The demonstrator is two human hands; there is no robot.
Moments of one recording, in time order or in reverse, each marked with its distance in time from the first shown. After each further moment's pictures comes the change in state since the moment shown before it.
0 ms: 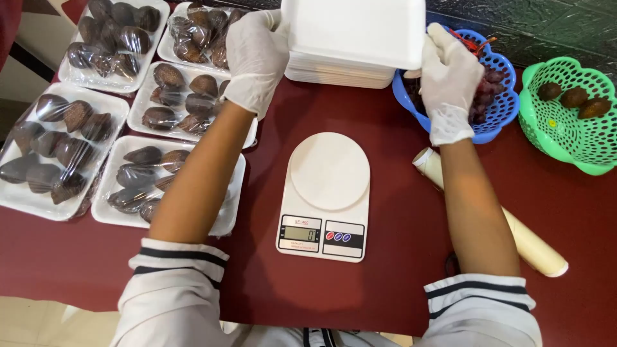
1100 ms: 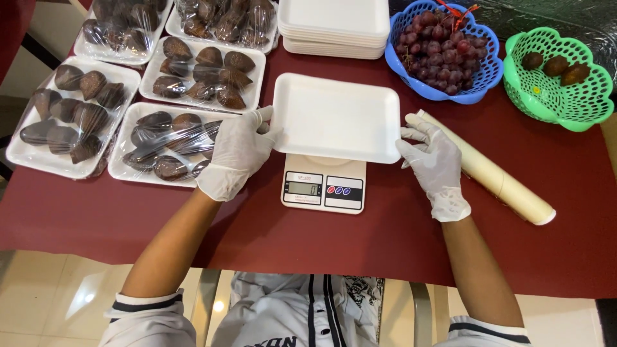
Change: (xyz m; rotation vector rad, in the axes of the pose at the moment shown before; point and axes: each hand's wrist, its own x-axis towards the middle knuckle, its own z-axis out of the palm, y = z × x) left_hand -0.205 -0.018 -0.087 0.081 -0.436 -0.215; right_hand -0.200 0.007 -0.045 0.588 -0.171 0.350
